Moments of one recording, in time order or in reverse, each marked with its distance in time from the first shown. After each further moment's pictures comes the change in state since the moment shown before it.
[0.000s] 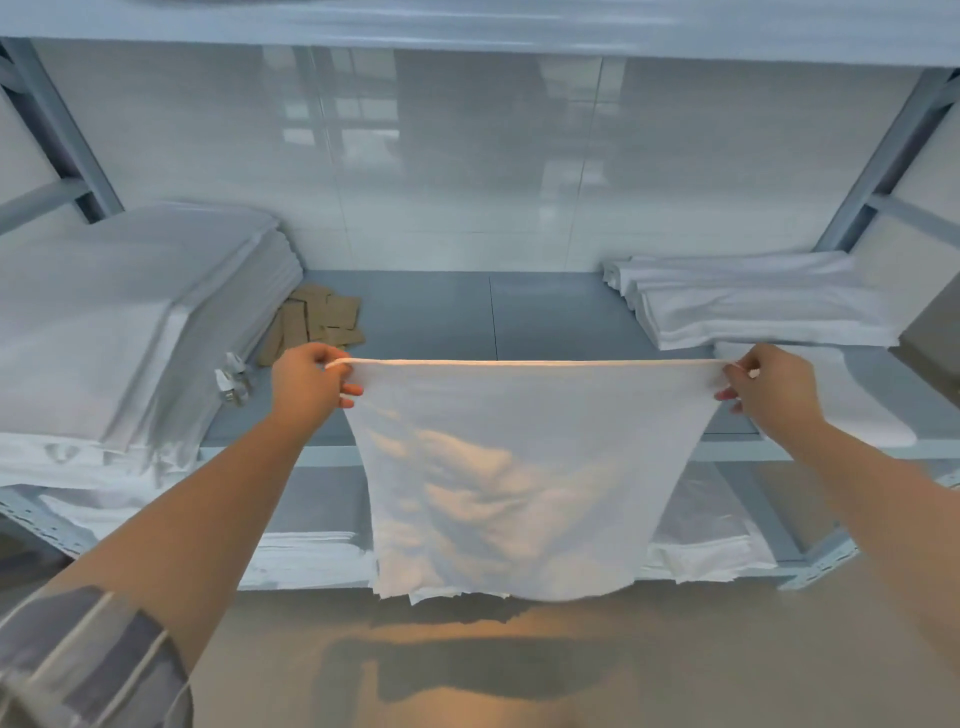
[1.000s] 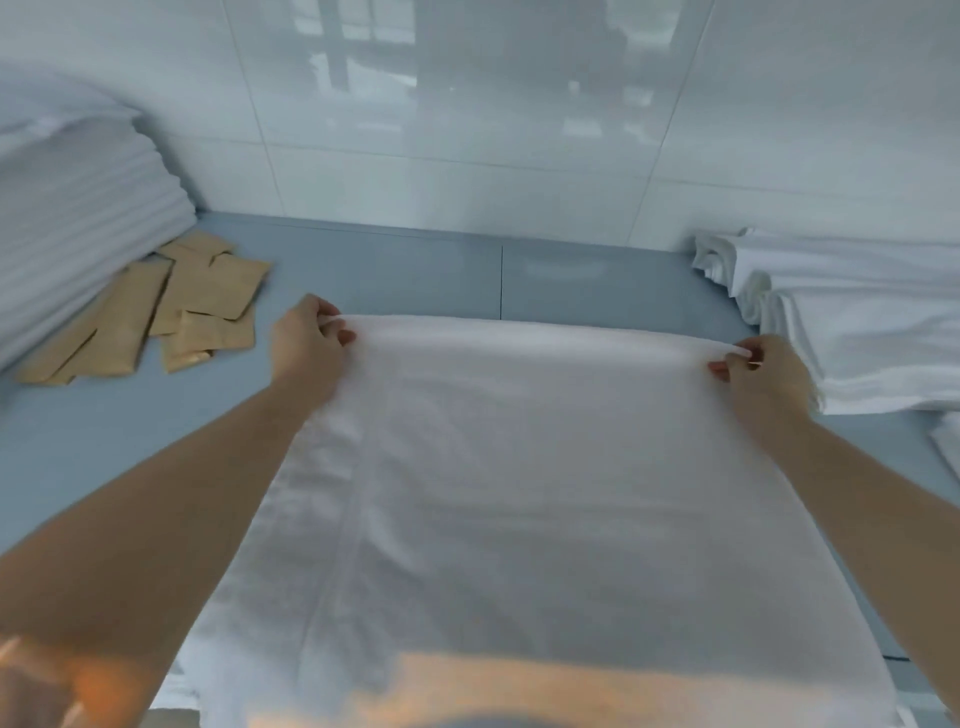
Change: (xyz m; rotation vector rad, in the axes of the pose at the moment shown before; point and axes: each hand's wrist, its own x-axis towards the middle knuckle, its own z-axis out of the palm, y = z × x) left_hand 0.294 -0.172 0.249 0.119 0.184 -0.012; right_hand 0.289 0.078 0.315 0.155 0.049 0.079
